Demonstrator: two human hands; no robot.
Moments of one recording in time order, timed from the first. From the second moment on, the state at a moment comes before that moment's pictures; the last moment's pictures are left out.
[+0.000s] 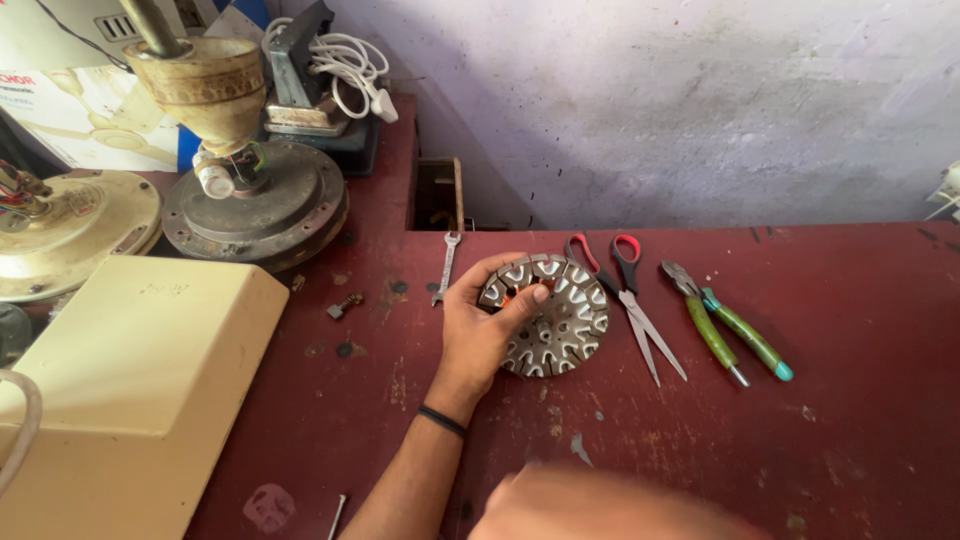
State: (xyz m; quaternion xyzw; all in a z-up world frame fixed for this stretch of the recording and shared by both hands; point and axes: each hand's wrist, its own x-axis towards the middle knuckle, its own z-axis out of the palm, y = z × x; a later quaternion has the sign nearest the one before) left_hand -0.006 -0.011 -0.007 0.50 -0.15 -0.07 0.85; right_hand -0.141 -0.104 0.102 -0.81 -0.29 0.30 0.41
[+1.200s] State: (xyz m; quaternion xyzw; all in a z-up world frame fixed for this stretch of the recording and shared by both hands) left_hand -0.004 -0.010 0.000 0.50 -0.13 -0.07 0.86; right_hand -0.040 -0.169 0.021 -0.68 0.03 -0.12 0.72
